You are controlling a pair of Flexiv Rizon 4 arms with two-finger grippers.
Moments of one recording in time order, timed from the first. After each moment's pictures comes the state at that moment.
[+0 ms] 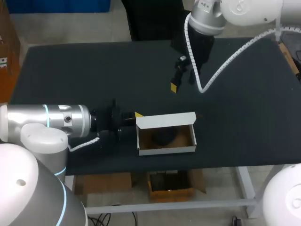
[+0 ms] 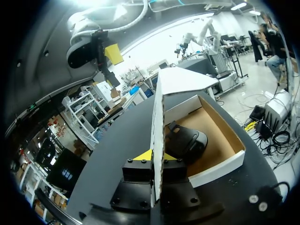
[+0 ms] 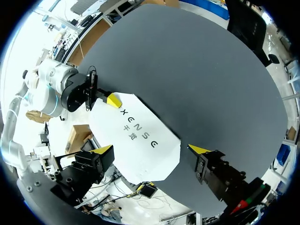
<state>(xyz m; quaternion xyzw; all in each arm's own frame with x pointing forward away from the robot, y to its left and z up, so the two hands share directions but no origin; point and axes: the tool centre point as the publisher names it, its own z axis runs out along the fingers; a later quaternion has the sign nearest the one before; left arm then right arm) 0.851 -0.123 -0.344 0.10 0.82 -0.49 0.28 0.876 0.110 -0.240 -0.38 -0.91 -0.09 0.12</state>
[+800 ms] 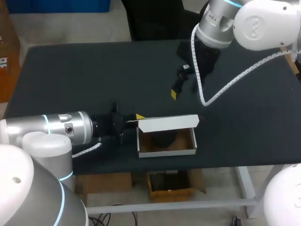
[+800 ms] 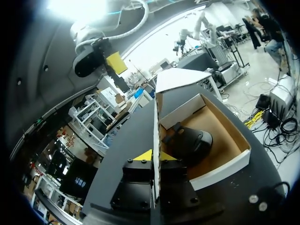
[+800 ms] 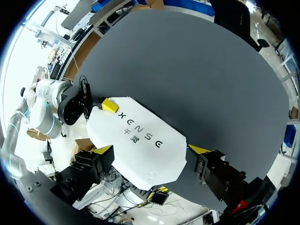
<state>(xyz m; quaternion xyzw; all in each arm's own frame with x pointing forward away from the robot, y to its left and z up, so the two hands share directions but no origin) 0.843 -0.128 -0.333 0.13 0.80 -0.47 0.34 0.854 0.111 -0.248 -0.44 -0.88 -0.12 0.11</state>
